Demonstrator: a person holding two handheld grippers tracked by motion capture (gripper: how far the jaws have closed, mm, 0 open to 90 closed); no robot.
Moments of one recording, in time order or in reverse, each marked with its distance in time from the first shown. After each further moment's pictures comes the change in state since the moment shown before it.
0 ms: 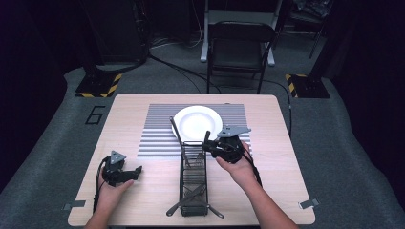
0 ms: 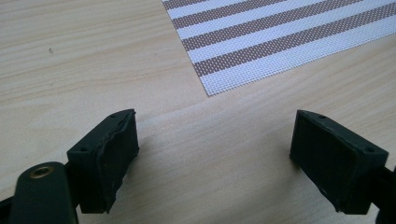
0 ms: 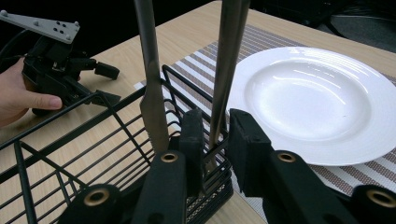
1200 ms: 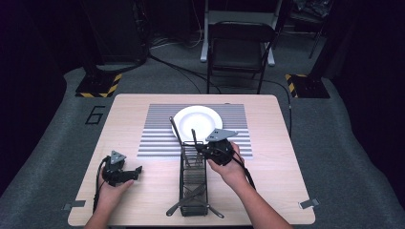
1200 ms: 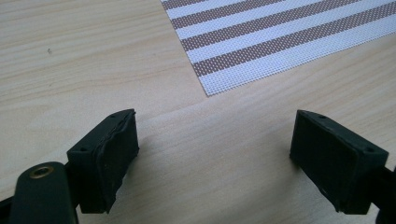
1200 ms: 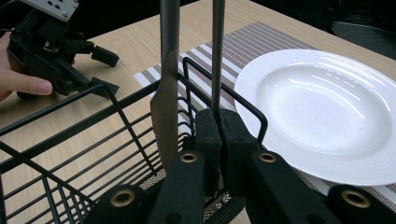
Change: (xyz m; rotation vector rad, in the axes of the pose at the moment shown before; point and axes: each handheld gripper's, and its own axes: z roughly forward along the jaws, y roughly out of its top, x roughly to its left) left arm 0.000 0.000 0.000 0.006 -0.006 0.003; right arm 0.017 0.000 0.023 0.030 -0.015 -0.098
